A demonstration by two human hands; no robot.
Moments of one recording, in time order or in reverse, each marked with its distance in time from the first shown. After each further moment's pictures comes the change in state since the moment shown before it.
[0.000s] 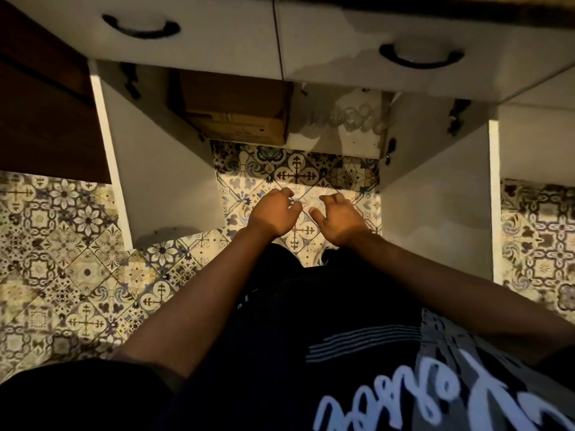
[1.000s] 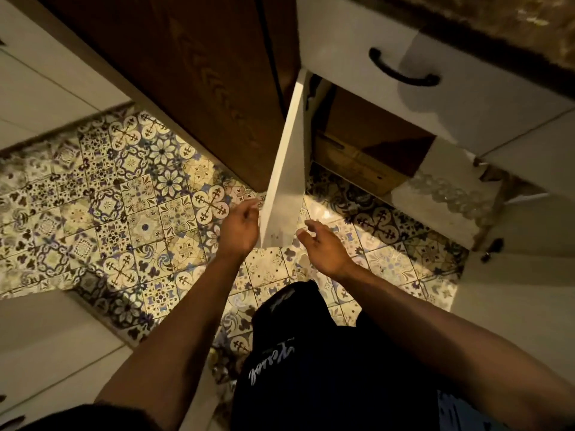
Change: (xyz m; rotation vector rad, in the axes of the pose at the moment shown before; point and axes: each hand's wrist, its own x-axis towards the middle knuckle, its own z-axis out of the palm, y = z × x) left_hand -0.090 -0.317 -0.106 -0.614 0.667 -0.399; right_hand 0.051 -0.285 0.124 0.286 -0.236 -0.240
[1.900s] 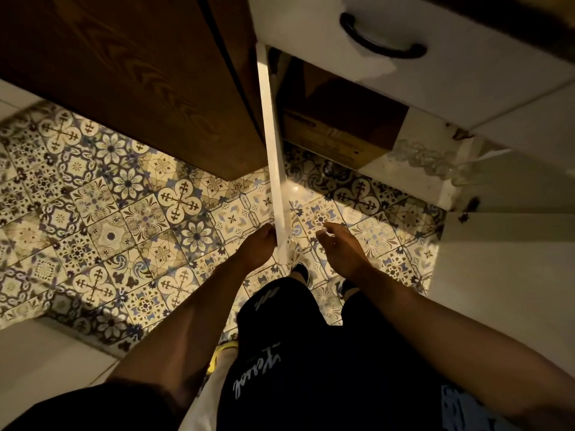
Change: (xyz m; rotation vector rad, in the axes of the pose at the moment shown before) left_hand 0.034 -0.022 0.083 0.083 -0.764 -0.235; right_hand 0.021 0.066 -0.026 0.031 0.159 0.192
